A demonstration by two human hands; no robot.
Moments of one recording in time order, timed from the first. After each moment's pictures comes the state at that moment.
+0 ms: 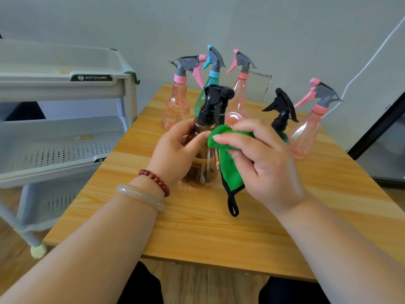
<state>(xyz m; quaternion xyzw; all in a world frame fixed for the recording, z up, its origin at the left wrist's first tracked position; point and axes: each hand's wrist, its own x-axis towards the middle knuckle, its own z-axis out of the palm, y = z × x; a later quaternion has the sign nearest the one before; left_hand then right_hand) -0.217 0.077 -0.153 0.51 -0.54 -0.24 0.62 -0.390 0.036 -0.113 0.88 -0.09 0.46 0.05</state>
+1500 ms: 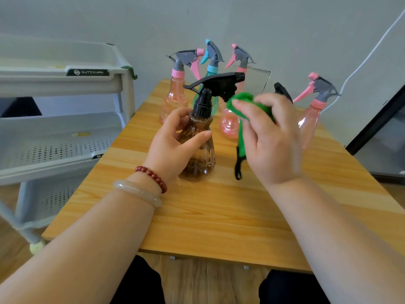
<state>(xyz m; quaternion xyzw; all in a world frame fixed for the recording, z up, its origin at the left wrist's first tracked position) -0.212 0.077 -0.159 0.56 -0.53 -0.21 0.60 -0.385 0.012 -0.111 0.79 -0.19 0.53 0.24</state>
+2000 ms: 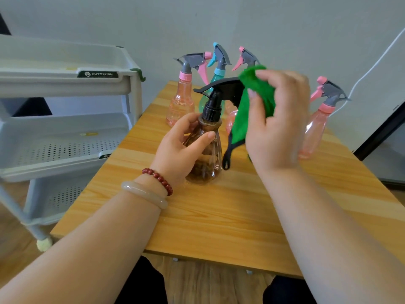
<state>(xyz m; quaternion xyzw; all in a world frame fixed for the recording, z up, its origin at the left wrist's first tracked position) -0.214 0.080 -0.158 0.54 -0.52 -0.23 0.61 -0.355 0.020 -0.089 0.74 -0.24 0.62 0.12</state>
